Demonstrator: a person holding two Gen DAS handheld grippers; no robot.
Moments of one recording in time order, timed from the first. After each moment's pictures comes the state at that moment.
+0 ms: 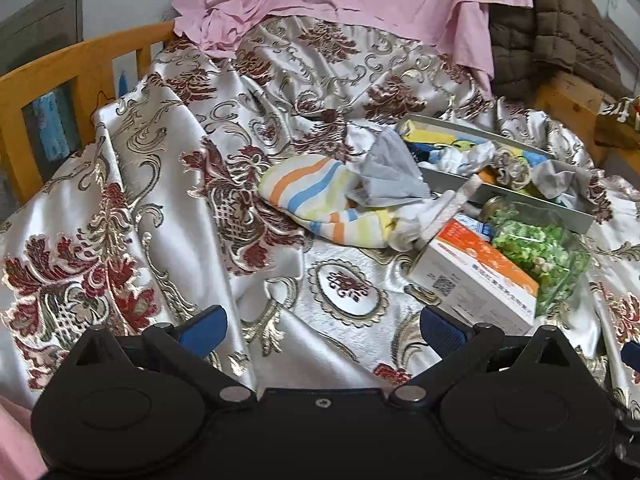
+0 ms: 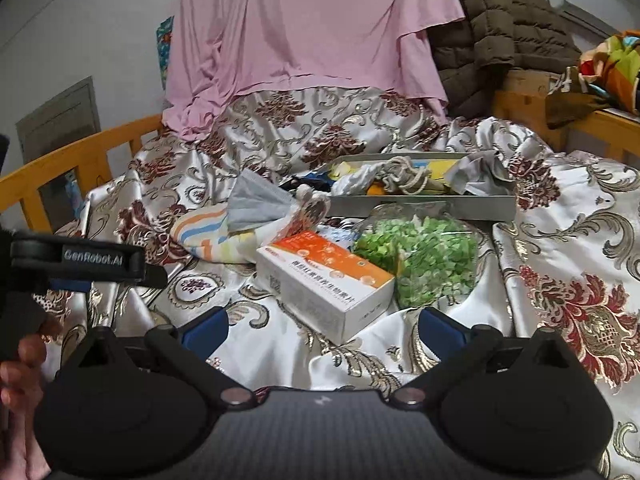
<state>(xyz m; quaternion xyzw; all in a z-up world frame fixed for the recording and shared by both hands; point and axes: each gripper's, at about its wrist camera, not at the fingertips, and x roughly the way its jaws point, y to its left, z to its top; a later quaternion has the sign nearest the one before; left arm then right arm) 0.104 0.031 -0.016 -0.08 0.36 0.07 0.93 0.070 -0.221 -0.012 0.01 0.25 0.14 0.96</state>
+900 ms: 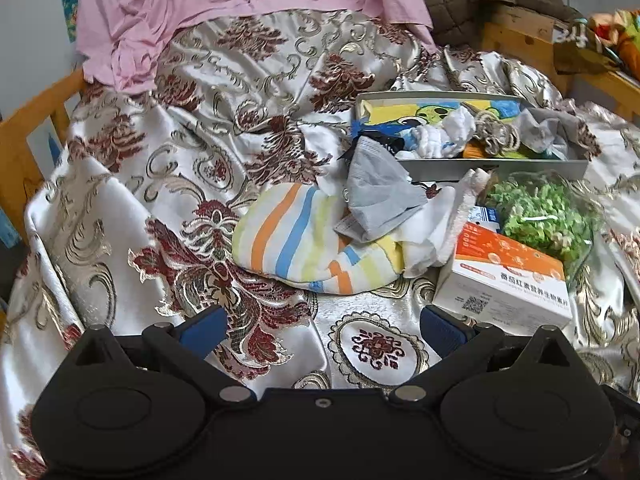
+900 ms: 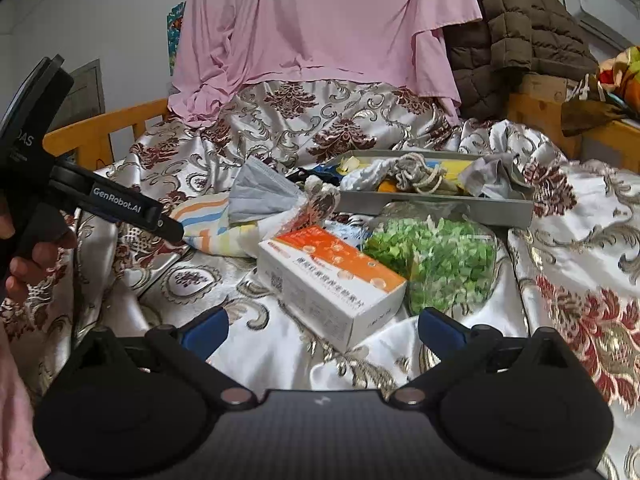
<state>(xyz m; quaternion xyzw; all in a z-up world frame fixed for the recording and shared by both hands) 0.185 0.056 -0.006 0.03 0.39 -0.03 0.92 0.093 -0.206 -0.022 -0.03 0.25 0.14 0.96</state>
